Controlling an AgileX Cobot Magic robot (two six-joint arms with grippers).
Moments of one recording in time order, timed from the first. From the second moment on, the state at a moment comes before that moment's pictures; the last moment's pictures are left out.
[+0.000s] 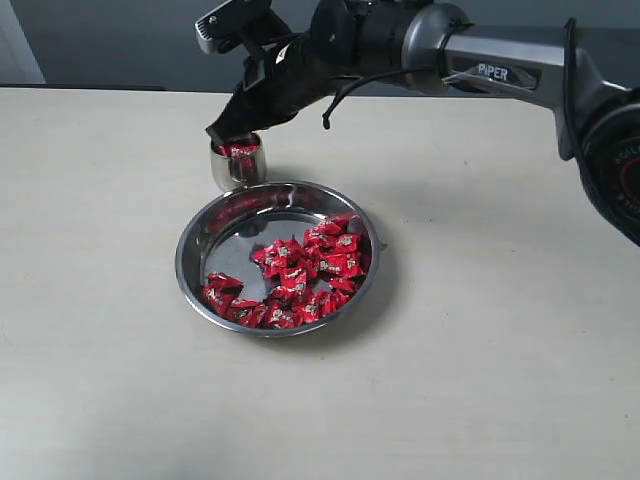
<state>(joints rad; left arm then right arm) 0.04 0.00 0.00 0.00 0.17 -0.06 0.61 2.25 -1.85 0.36 0.44 -0.58</state>
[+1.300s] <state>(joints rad) 0.04 0.00 0.00 0.00 0.17 -0.06 0.61 2.35 -1.85 0.32 0.90 -0.58</state>
